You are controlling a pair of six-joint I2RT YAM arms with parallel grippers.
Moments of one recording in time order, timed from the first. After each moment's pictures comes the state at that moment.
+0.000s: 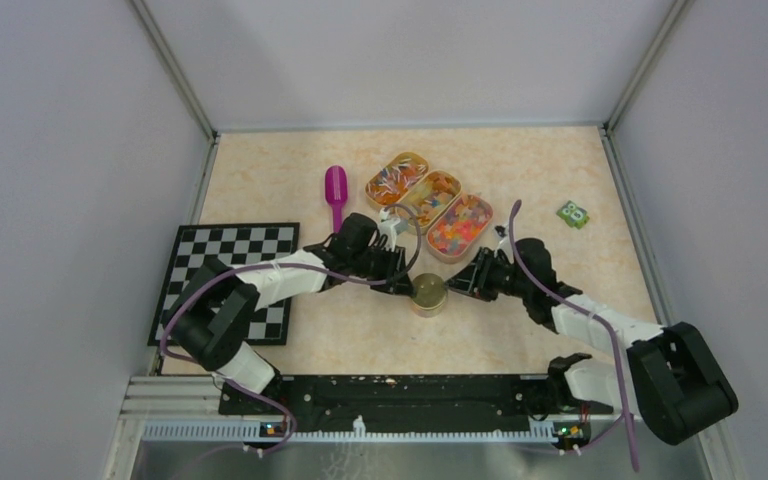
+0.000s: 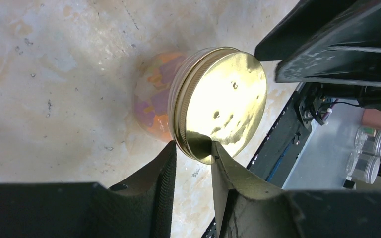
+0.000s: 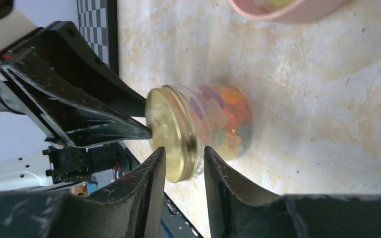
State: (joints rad) left arm -0.67 1.56 0.79 0.00 0.57 -0.48; right arm 0.42 1.16 0.32 0.30 -0.51 0.88
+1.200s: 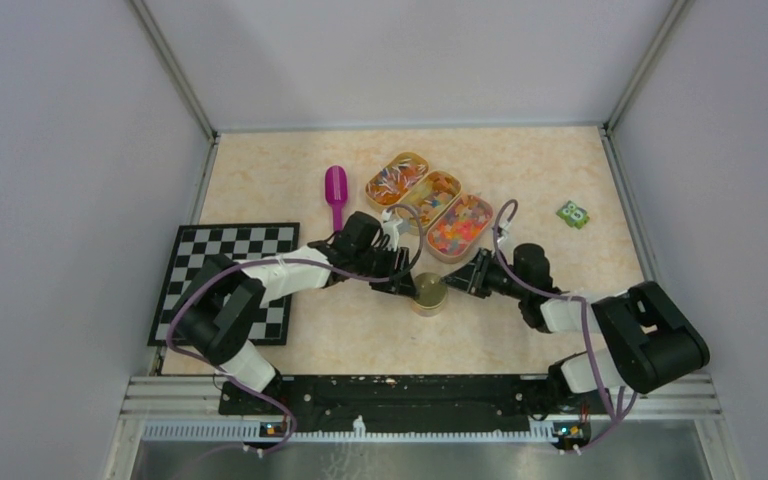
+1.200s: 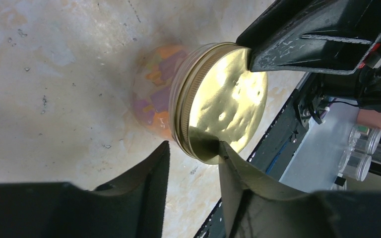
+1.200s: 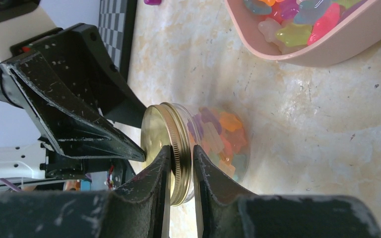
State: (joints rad) left arm -0.67 1.60 0.83 -0.06 0.58 -0.48; right arm 0.39 1.40 0.25 0.72 -0.58 0.84
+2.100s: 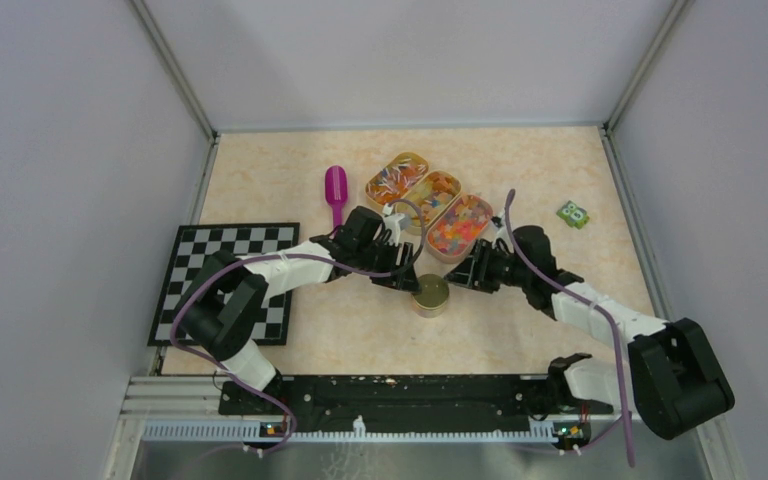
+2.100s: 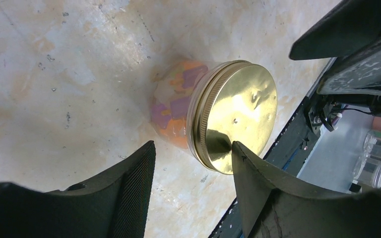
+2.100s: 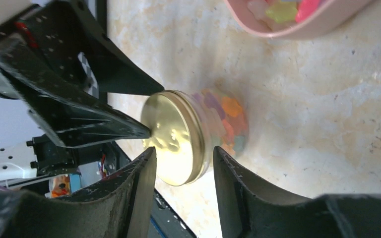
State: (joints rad) left arm -0.66 1.63 0.89 -0.09 0.55 -0.43; right arm 0.39 1.16 0.47 0.10 -0.54 0.73
